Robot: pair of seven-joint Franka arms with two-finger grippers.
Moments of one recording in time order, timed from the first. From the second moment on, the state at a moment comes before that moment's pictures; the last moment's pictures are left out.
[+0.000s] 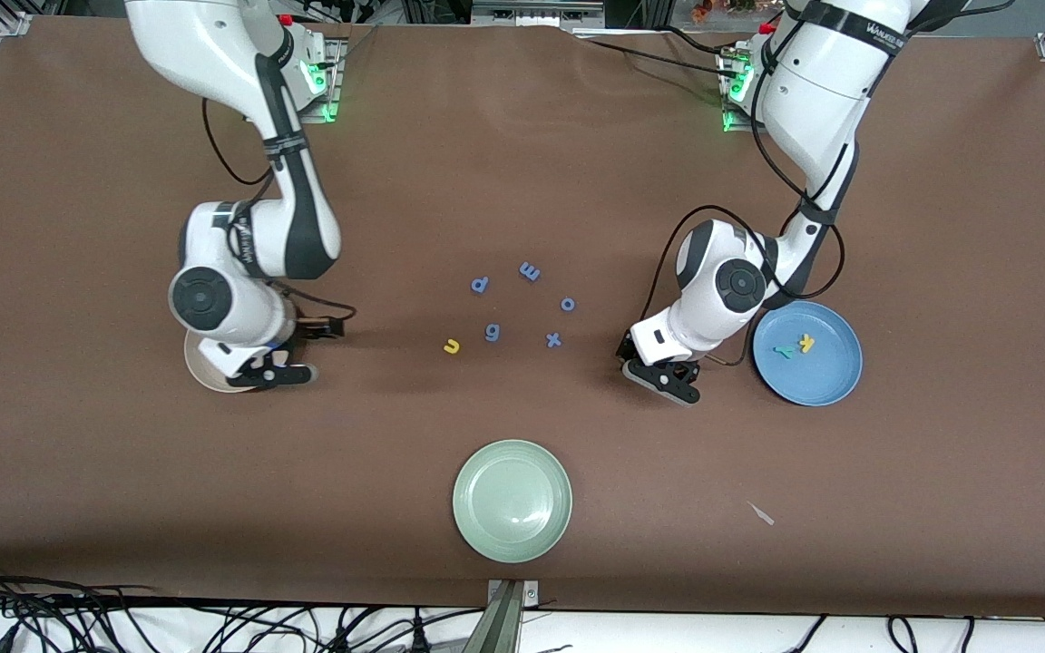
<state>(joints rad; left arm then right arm) -0.35 0.69 -0.08 -1.83 -0.20 2.68 0.20 0.77 0.58 -0.52 -1.77 0.34 2.09 0.09</state>
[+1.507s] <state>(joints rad) -0.36 0.69 -0.07 -1.83 -0.16 2.68 0.20 0.89 0.83 -0.37 -1.56 0.47 2.30 0.87</state>
